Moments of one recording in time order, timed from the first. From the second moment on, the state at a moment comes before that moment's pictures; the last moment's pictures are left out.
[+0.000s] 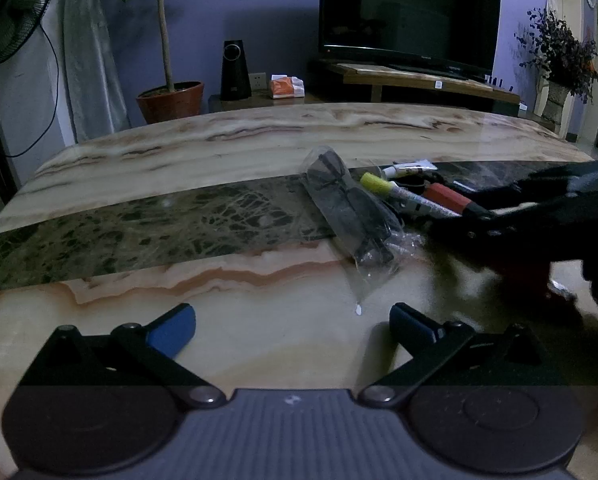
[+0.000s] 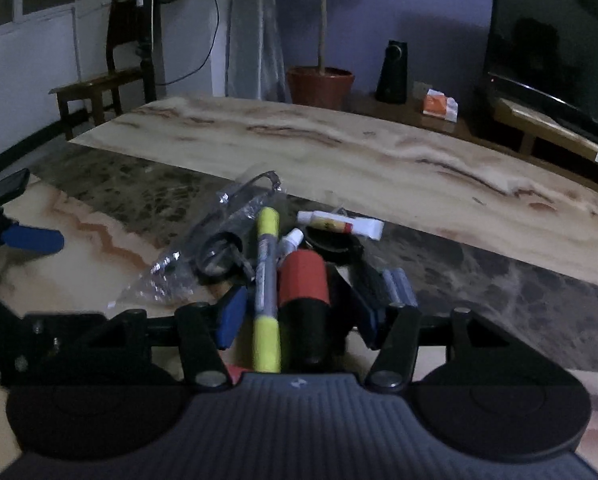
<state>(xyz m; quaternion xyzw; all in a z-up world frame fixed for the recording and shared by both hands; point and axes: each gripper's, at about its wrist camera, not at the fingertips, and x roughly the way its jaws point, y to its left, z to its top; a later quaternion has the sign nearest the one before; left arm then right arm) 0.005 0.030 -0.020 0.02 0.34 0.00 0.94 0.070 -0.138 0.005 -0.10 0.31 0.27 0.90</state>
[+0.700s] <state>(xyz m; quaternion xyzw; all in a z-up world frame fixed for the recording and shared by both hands) 0.005 0.030 -0.020 0.02 0.34 0.00 0.94 0.033 -0.242 0.048 0.00 0.36 0.24 0.90</state>
